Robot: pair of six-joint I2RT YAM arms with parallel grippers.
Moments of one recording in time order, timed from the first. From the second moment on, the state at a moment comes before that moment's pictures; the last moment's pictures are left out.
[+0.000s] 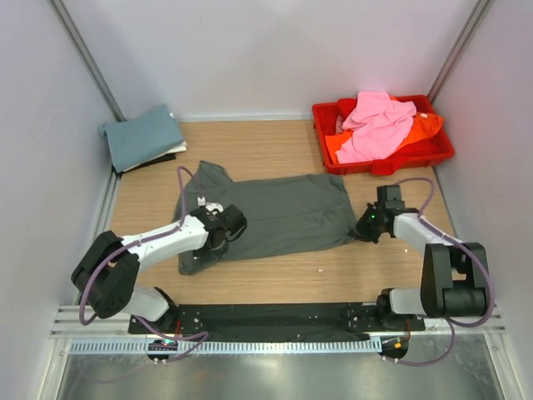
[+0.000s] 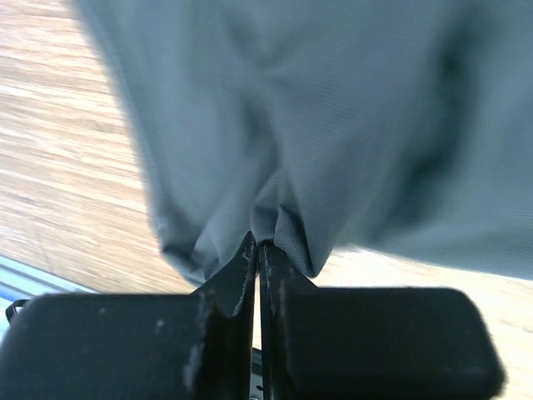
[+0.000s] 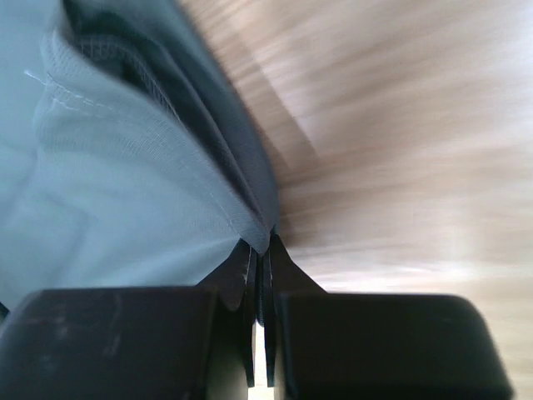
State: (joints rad) left arm -0.77 1.45 0.82 -0.93 -0.50 -0.78; right arm 0.06 1.37 0.61 -0.36 -0.22 0.64
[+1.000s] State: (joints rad) left arm -0.36 1.59 0.95 -0.89 -0.27 -0.50; right arm -0.23 1.16 0.53 -0.48 -0.16 0.67
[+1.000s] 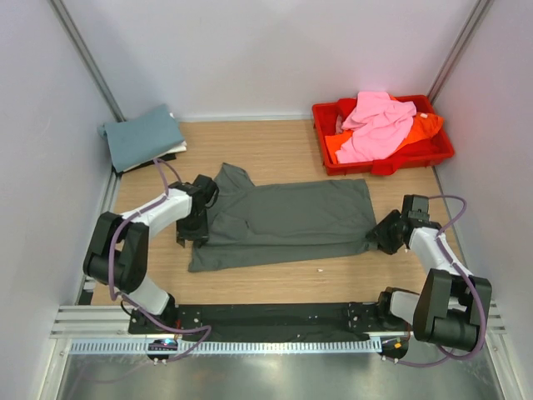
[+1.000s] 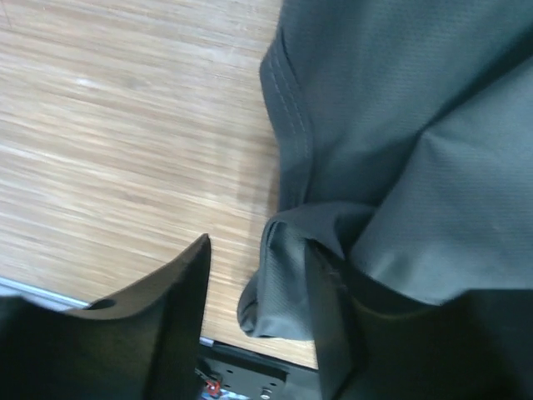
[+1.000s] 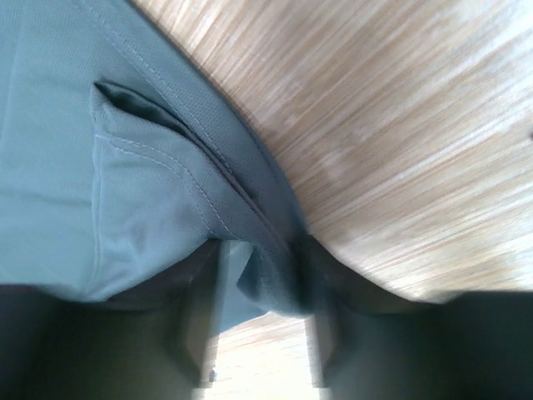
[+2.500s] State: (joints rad) left arm -0.60 1.23 0.60 -0.63 -0.18 -0.83; right arm 0.05 1.48 0.90 -0.54 0.09 0.51
